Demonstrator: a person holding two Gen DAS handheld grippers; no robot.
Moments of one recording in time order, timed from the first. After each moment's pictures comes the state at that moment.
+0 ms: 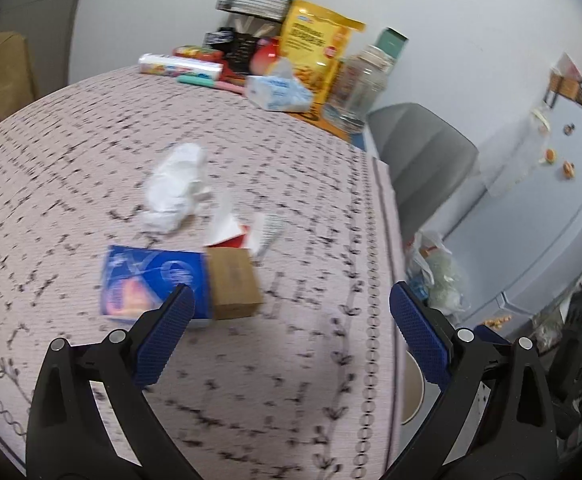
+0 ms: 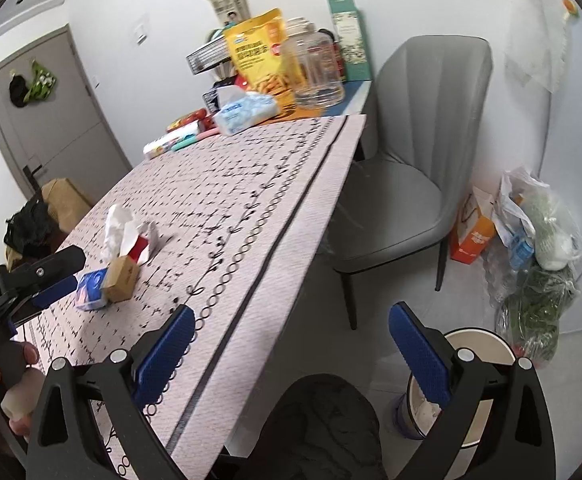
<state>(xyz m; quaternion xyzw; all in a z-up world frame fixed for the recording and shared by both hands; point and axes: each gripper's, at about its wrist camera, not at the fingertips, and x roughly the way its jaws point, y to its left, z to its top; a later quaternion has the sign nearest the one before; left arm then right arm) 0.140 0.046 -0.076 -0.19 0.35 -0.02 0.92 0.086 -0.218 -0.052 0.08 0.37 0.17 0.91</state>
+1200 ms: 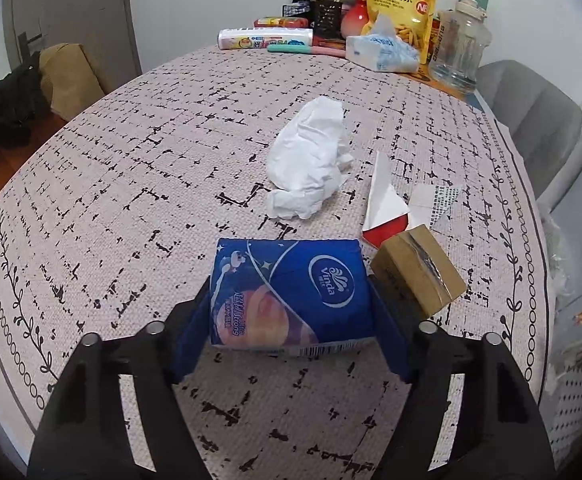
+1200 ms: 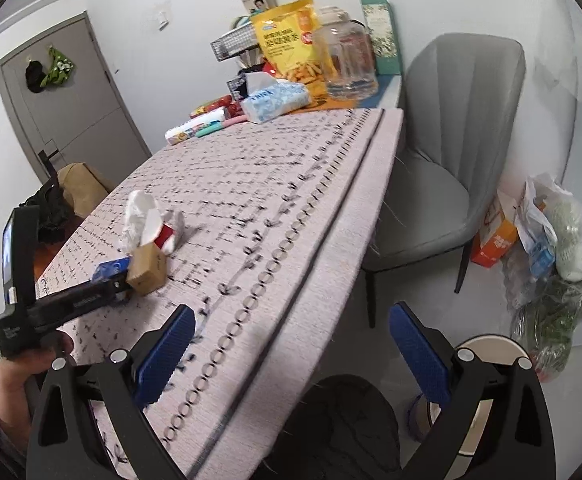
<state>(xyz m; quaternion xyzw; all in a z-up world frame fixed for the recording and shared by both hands) 0.168 0.081 -0.114 -0.09 0.42 0.14 0.89 0.097 -0.184 -0.053 0.07 0.38 0.21 0.90</state>
